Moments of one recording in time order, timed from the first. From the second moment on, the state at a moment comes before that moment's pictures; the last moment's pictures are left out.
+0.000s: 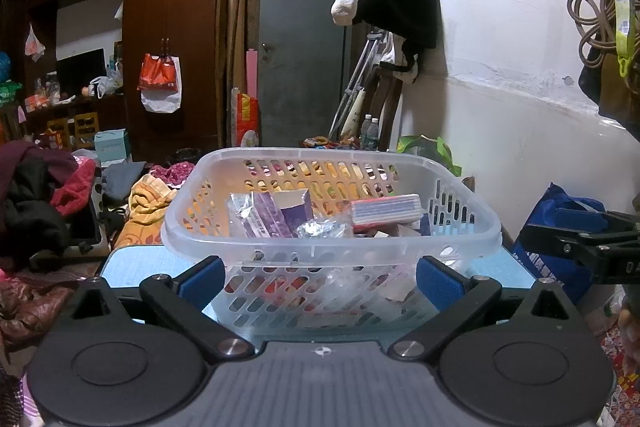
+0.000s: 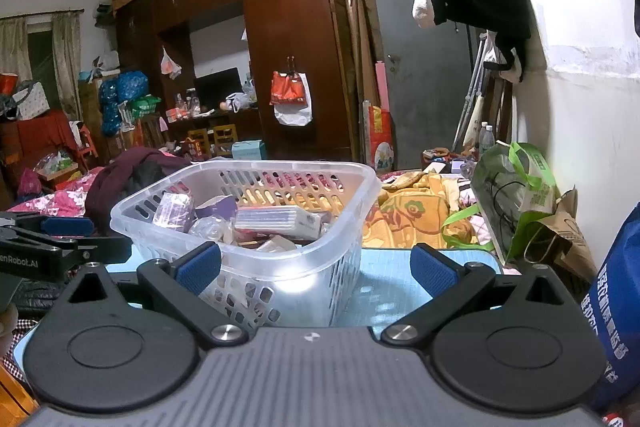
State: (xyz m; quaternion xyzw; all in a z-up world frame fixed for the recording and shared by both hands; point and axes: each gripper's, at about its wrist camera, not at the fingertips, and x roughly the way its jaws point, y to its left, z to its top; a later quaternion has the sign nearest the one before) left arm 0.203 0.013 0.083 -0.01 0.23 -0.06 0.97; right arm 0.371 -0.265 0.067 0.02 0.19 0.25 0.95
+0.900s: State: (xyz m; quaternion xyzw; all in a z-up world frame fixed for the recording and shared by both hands) left arm 0.206 0.012 0.082 -0.01 0.23 -0.05 0.97; right arm 0.371 -0.268 0.066 0.02 0.19 0.25 0.95
